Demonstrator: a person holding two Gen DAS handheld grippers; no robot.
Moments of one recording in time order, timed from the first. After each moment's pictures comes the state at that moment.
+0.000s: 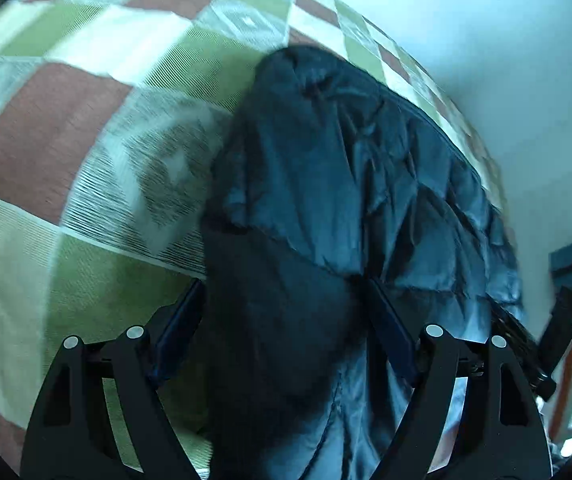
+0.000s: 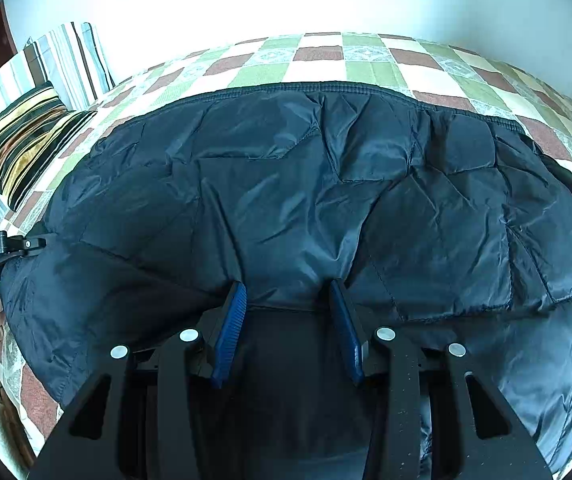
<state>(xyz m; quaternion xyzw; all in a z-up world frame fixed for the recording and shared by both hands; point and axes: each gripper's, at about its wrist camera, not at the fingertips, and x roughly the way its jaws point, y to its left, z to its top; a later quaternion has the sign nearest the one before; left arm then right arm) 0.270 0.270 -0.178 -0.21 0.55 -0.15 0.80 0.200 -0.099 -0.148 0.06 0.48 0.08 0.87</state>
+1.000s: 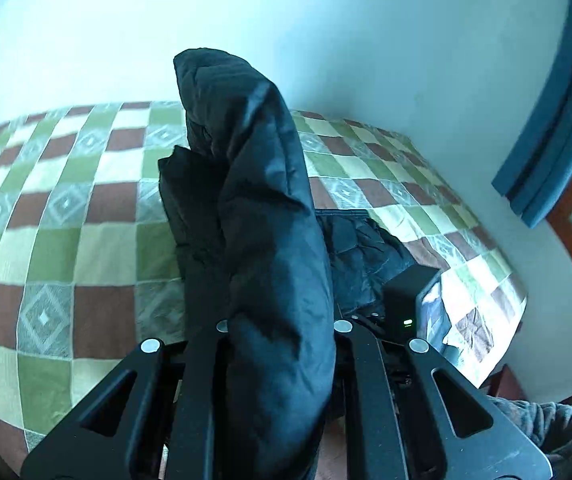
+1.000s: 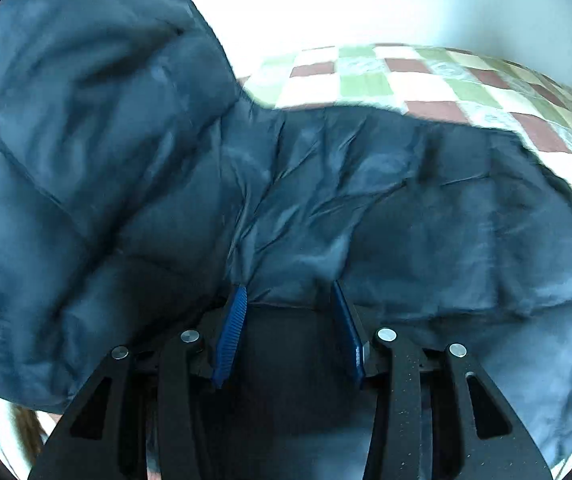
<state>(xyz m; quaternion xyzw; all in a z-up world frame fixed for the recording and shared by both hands) 0.197 0.040 0.002 -0.03 0.39 -0.26 0.88 0.185 -0.140 -0.125 0.11 0.45 0.09 0.88</state>
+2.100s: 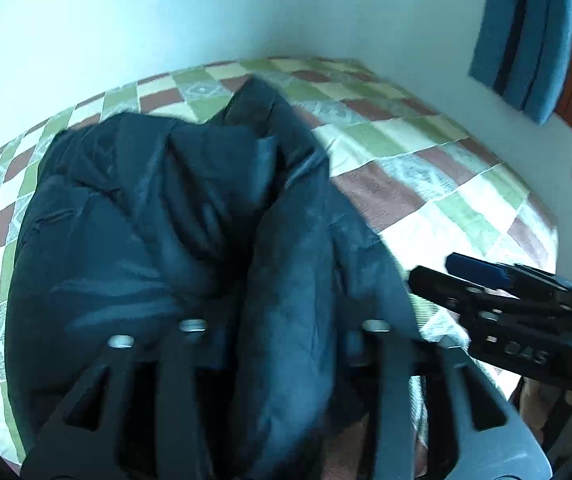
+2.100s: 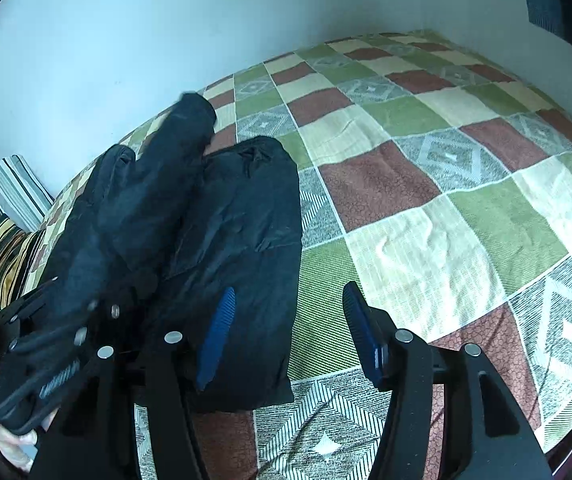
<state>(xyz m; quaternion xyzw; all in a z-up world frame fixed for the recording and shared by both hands) 0.161 -0.188 -0.095 0.09 0.40 -0.30 0.86 0.088 -0.363 -0.113 0.21 0.43 -0.05 0.88</state>
